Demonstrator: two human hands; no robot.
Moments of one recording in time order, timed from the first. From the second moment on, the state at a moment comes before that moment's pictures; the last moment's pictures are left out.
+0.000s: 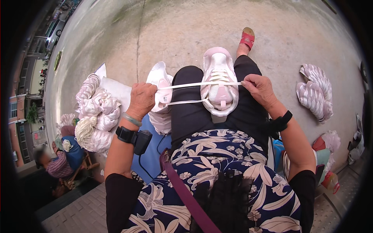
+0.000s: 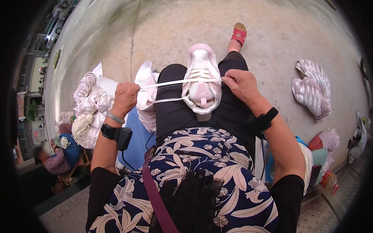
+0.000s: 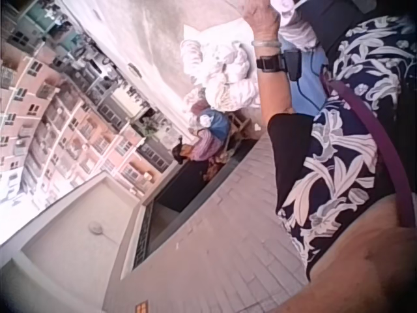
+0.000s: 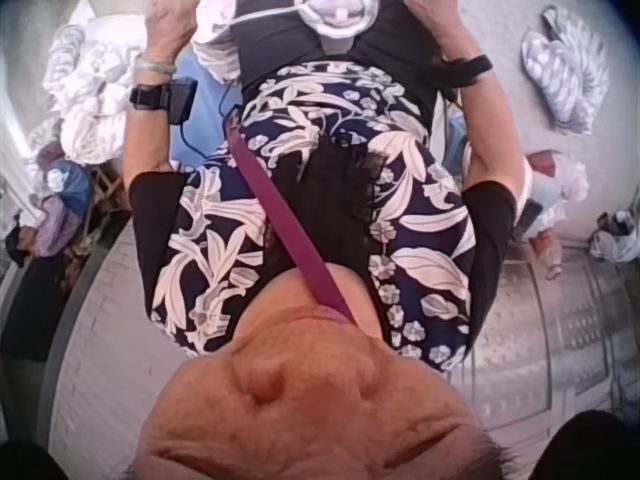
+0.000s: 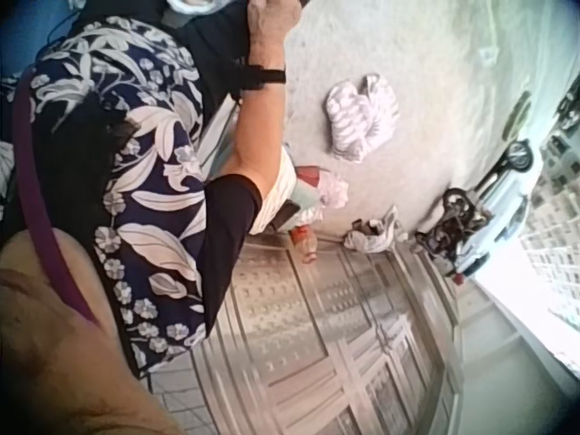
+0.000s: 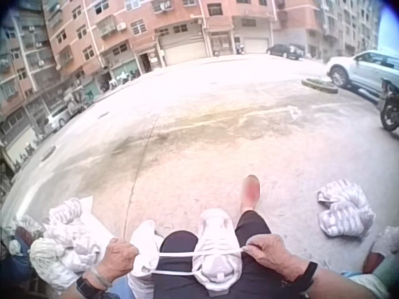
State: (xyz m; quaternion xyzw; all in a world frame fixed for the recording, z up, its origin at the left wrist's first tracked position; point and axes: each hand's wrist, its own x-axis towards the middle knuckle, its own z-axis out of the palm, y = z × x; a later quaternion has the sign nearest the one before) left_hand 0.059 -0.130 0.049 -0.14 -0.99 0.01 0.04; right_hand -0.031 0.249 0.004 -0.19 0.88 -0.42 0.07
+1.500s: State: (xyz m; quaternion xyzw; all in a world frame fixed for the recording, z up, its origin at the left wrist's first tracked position) left_hand 0.093 -0.264 0.063 -0.06 -0.98 0.03 0.18; right_hand -0.032 0.517 0.009 -0.21 0.96 -0.02 -0.20
